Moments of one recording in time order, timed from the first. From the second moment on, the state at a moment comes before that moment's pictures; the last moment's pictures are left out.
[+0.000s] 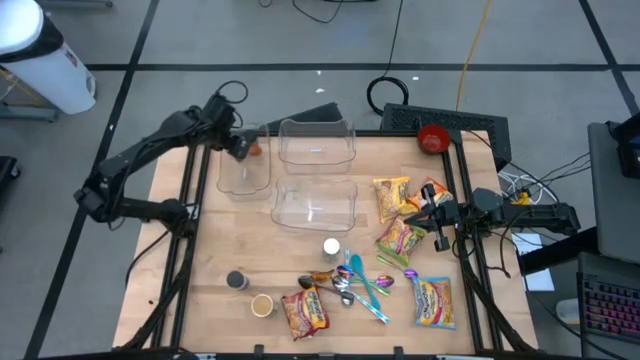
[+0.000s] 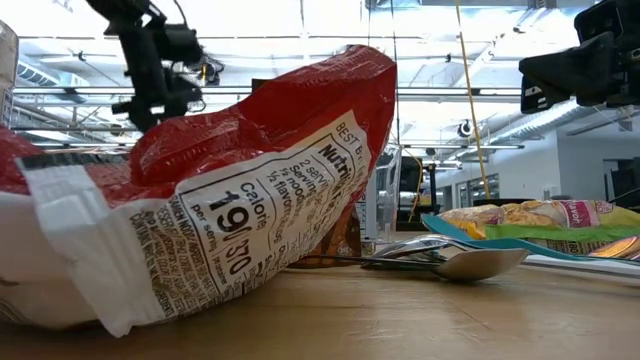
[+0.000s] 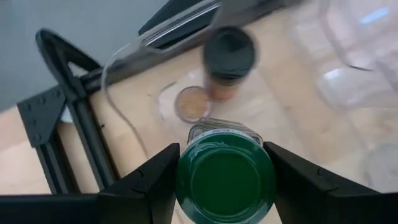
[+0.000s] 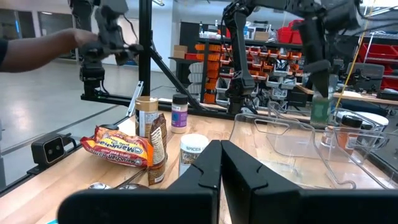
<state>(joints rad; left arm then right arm) 0.91 1.23 1.02 -0.89 -0.10 -0.21 0.00 0.01 0.01 0.07 -0.19 -0.07</state>
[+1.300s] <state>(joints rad) 1.00 1.37 0.91 -0.72 -0.14 -0.27 0.00 0.01 0.01 0.07 -0.19 -0.07</state>
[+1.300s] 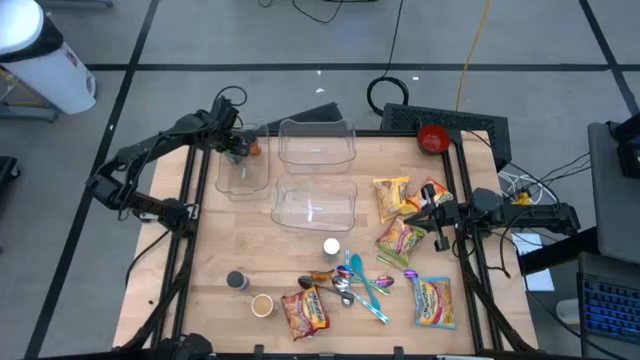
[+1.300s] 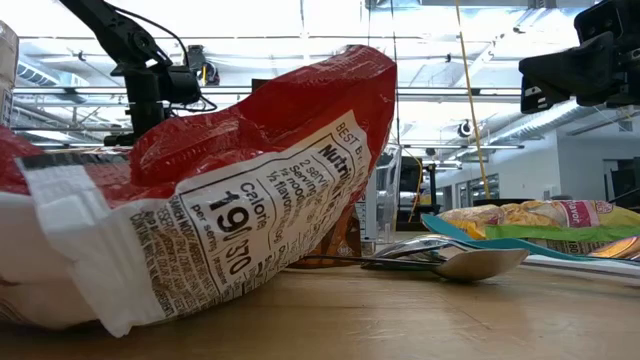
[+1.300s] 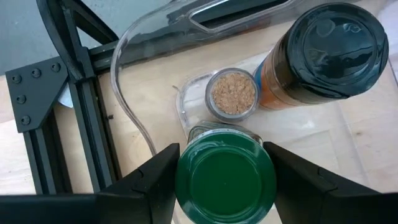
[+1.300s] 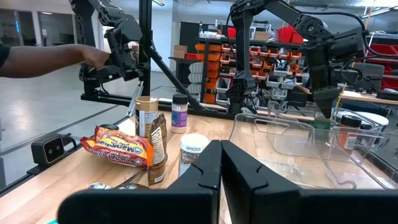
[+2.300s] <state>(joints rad) 0.99 1.29 1.02 -0.75 0.00 -0.27 0.00 0.01 0.01 0.07 -0.19 -0.07</state>
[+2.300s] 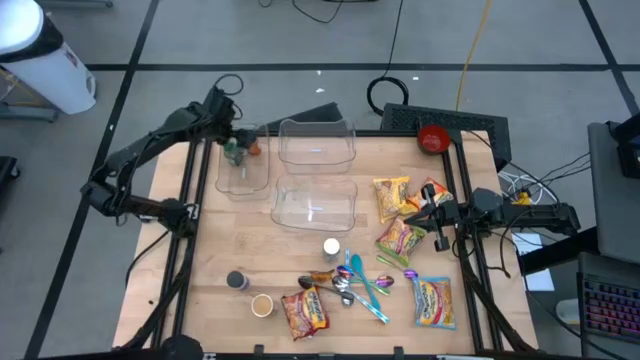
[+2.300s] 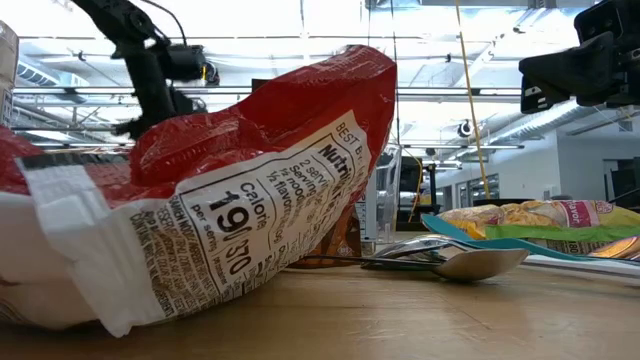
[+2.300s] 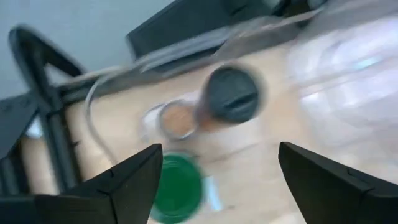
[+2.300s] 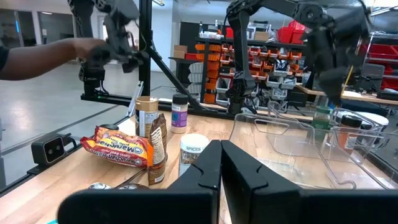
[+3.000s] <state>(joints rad) 0.36 1.01 1.09 -0.45 0.07 -0.13 0.00 0.01 0.01 0.07 -0.19 -0.07</state>
